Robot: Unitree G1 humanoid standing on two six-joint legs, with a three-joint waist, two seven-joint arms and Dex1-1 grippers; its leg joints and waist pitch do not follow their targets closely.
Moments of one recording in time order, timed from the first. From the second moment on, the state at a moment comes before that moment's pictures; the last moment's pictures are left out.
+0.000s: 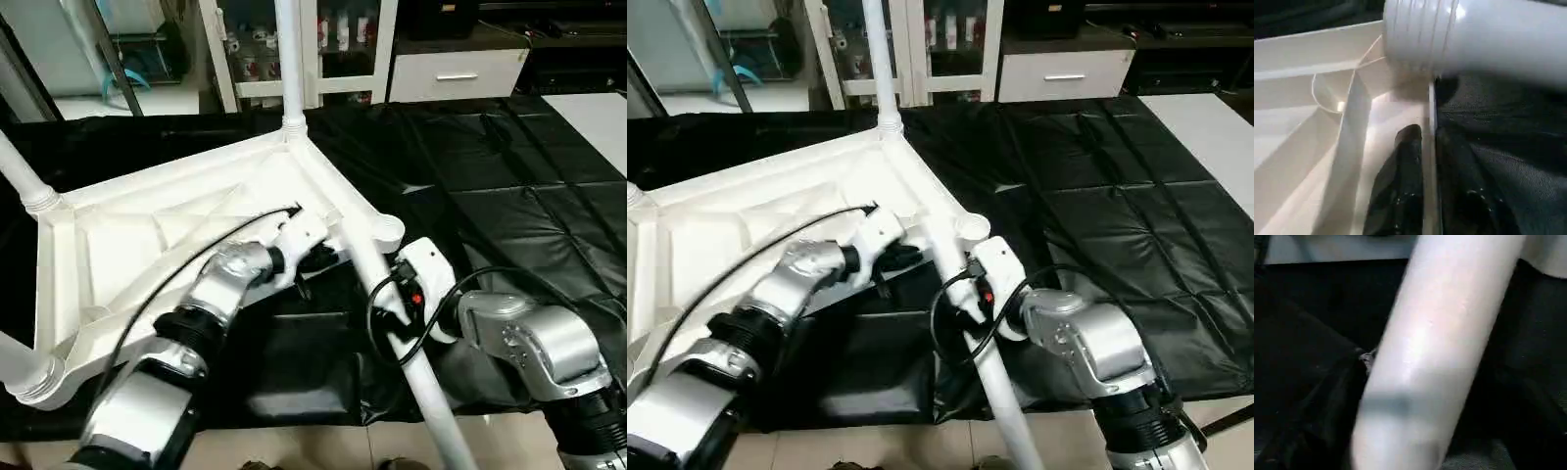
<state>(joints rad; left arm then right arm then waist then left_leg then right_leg) -0.74 0.18 -0.25 0.85 0.08 0.00 -0.76 -0.34 -0.41 0.19 -0.11 0.36 1.08 0.46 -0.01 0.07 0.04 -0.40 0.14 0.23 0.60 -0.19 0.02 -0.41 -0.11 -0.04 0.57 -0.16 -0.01</state>
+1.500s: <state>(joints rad) -0.56 0.02 0.07 0.11 -0.53 0.81 -0.66 -0.71 -0.02 -0.58 0.05 0.81 0.70 0.26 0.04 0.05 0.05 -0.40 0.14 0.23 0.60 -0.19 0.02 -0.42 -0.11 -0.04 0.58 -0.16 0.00</state>
